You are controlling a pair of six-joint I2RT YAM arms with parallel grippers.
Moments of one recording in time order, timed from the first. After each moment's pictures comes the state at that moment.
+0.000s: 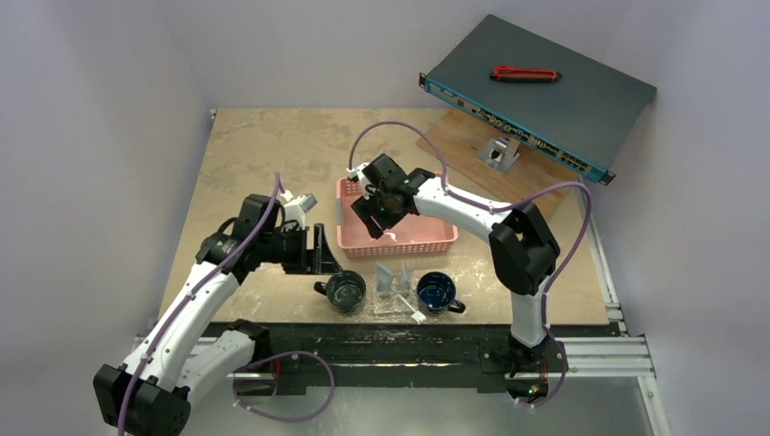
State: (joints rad) left arm -0.34 0.90 0.81 -0.83 0.58 -0.41; right arm 0.79 1.94 1.55 -0.64 -0.02 0.06
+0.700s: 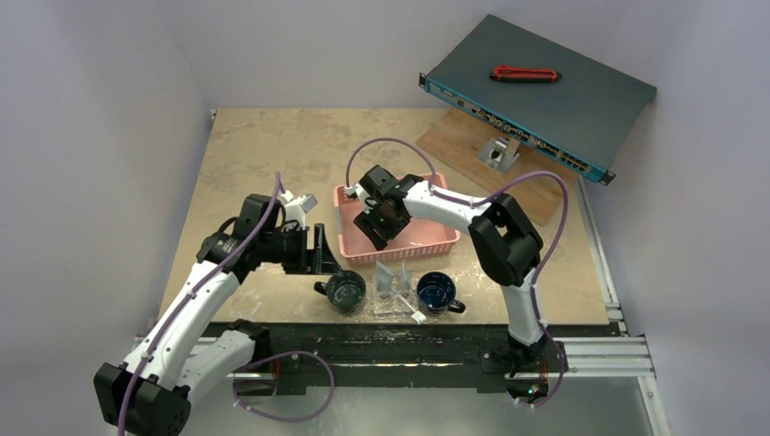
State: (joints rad) left arm -0.34 0.91 0.81 -0.83 0.58 -0.41; right arm 0.79 2.05 1.55 -0.70 -0.07 -0.03
